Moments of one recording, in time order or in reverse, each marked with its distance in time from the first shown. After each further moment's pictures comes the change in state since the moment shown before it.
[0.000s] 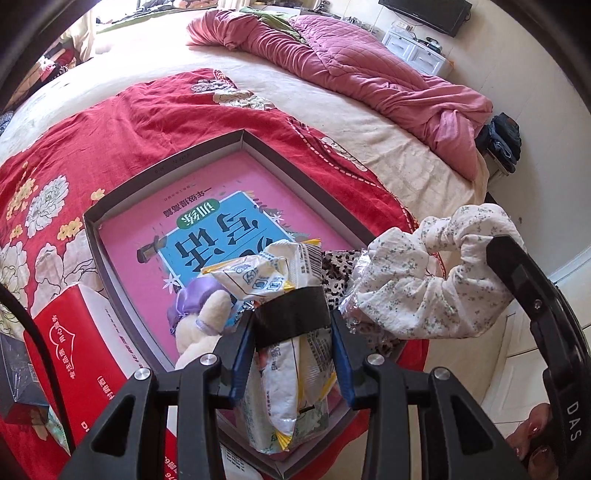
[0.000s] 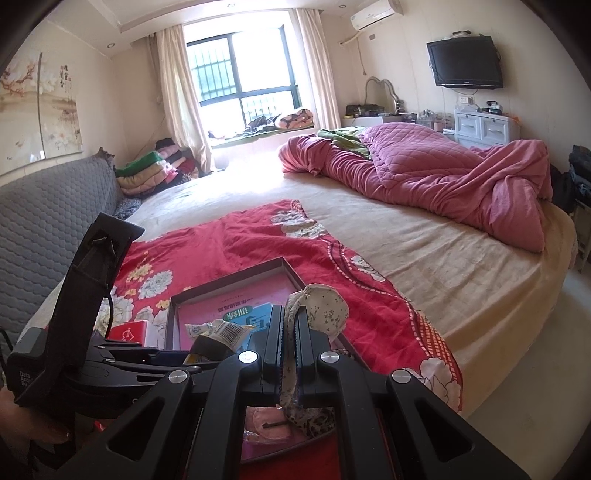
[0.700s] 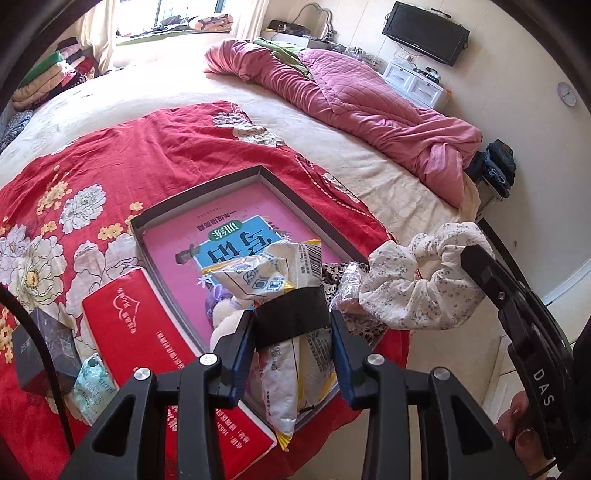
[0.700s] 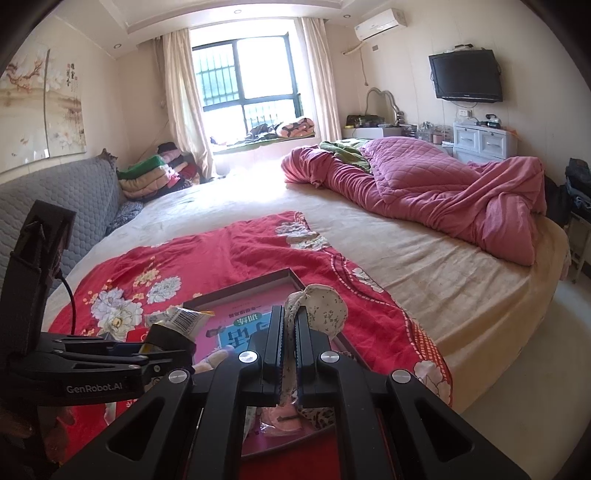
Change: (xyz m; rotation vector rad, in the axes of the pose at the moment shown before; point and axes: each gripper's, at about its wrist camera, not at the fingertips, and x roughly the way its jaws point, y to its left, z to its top) left arm -0.067 0.004 -0.021 -0.031 -0.115 -0.004; right arm -0.036 0.019 0.006 -0.024 -0.040 -0.015
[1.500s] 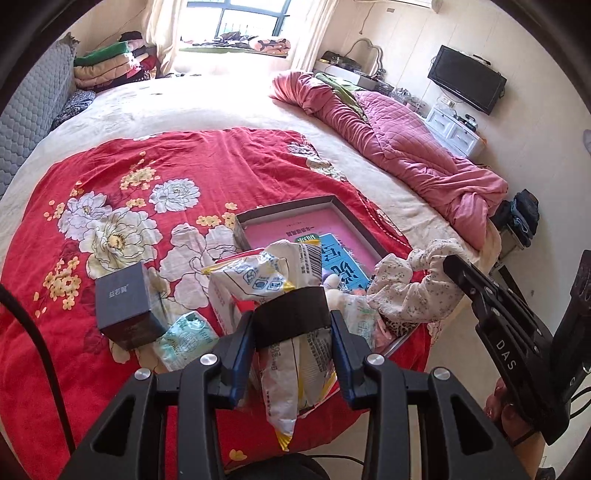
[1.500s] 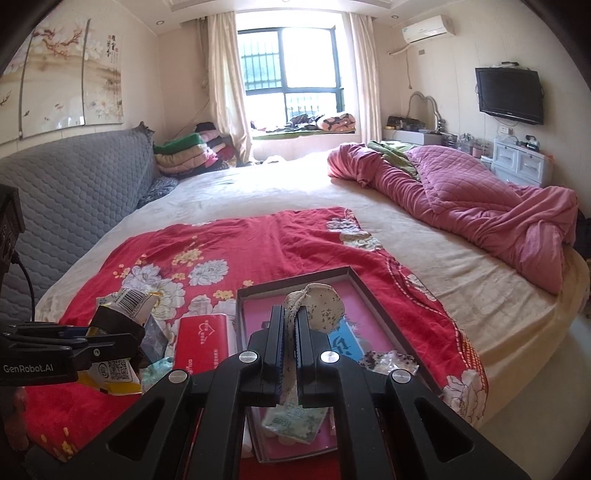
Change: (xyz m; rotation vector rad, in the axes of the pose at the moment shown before) left arm -0.104 0.068 -0.046 -0.153 -0.132 0.095; right arm -0.002 0.076 0.005 -0.119 0.036 0.079
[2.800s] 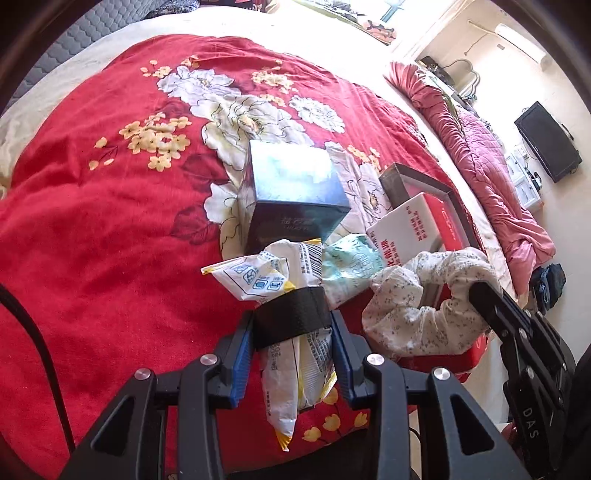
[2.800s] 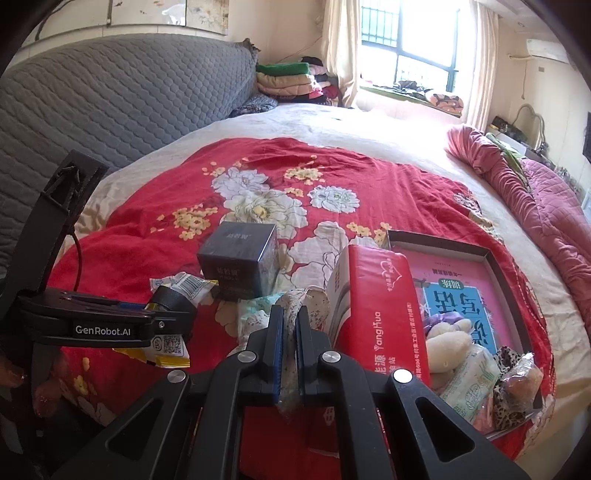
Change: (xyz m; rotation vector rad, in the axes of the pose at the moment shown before) left arm 0.030 0.169 -0.083 -0.374 0.114 0.058; right arm 0.063 0.174 -0.059 -0.335 0.211 0.253
